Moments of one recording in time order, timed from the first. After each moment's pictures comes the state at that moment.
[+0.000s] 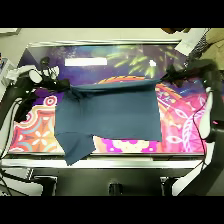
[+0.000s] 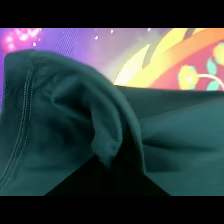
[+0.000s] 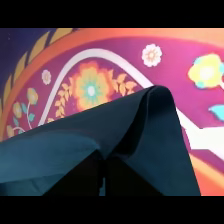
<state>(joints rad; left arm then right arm) -0.05 -1.73 1.56 1.28 -0.91 -1.65 -0.22 -2.02 1.99 2.27 -1.19 -1.50</state>
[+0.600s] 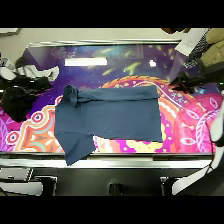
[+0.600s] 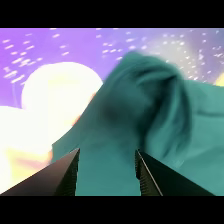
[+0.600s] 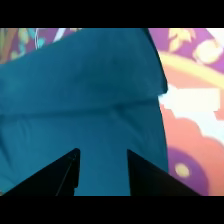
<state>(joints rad) 0.18 -1.57 1.57 1.26 -1.14 -1.63 -0.40 -1.89 1.92 2.30 -1.54 -1.68</state>
